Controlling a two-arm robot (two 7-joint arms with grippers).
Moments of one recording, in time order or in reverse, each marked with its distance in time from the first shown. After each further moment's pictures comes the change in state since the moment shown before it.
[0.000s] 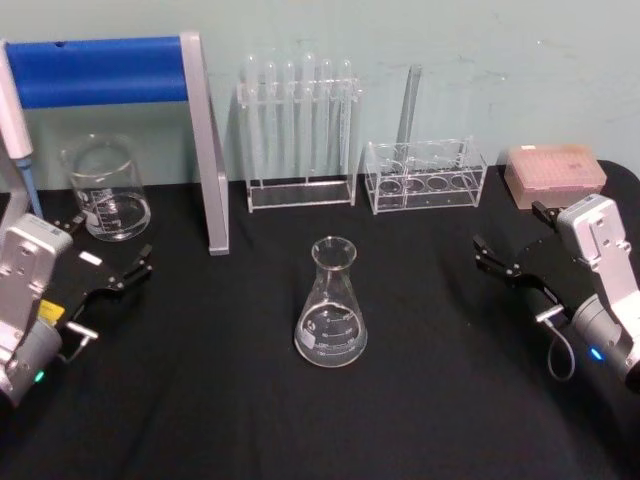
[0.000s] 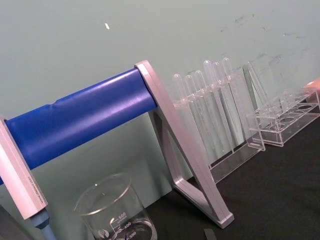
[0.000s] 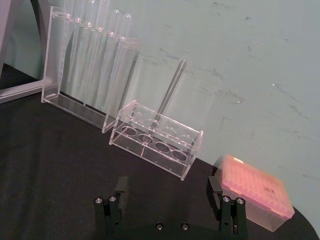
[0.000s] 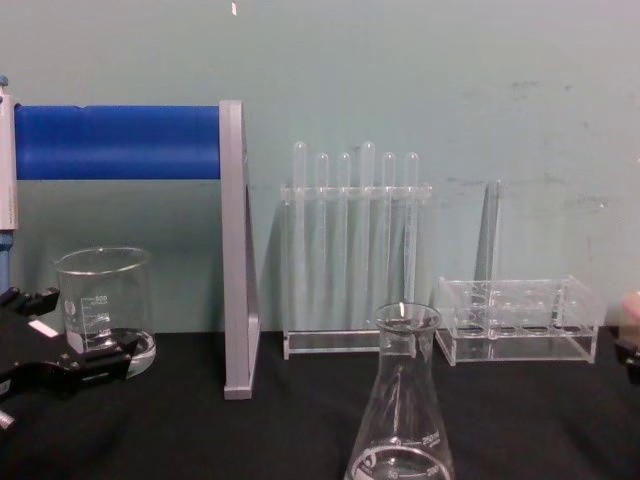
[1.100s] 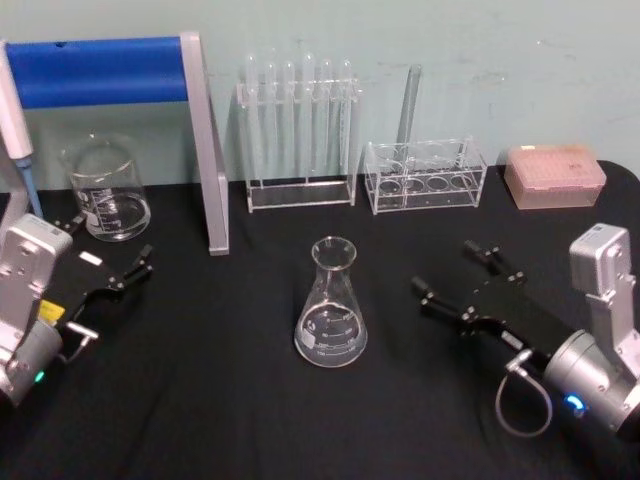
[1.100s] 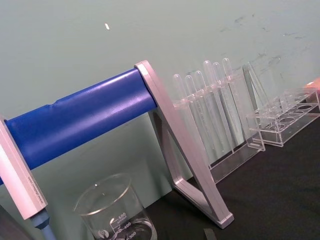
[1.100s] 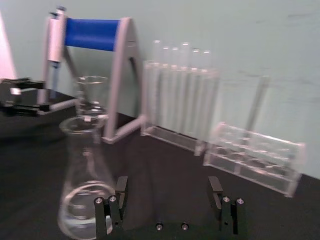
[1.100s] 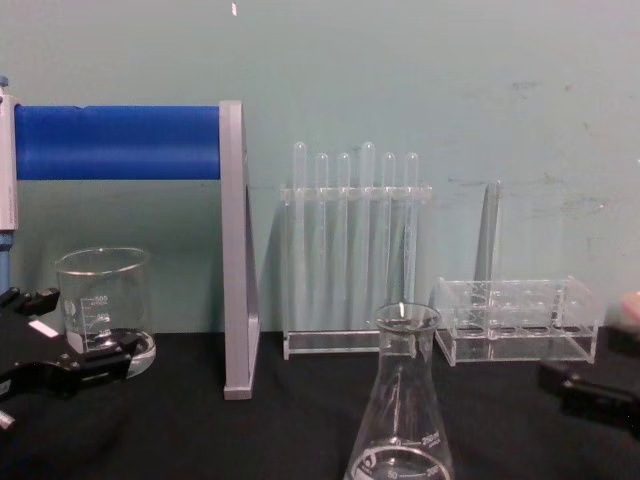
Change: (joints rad) left arm 0.000 0.000 0.000 0.000 0.000 0.000 0.000; right arm -0.141 -0.031 0.069 -0.134 0.217 -0.044 0.311
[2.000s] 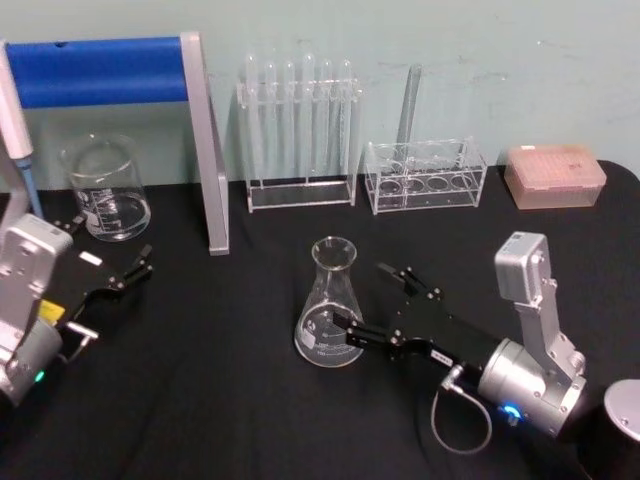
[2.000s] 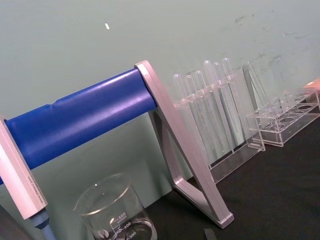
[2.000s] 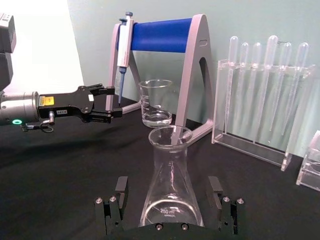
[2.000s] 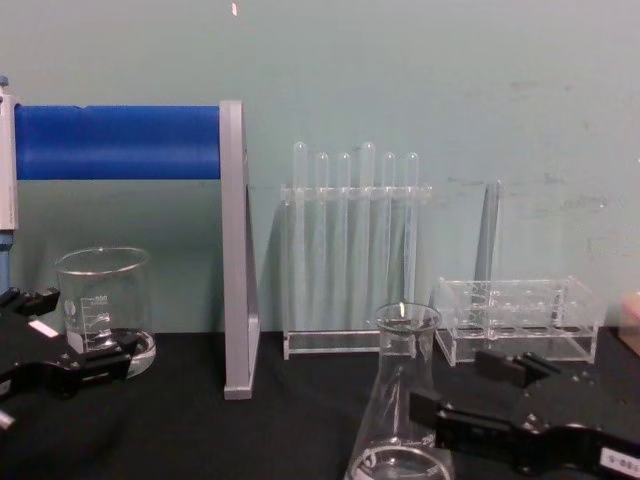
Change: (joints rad) left arm 0.000 0.000 0.000 0.000 0.000 0.000 0.000; right arm 0.062 -0.110 -0.062 0.046 -0.004 0.050 0.187
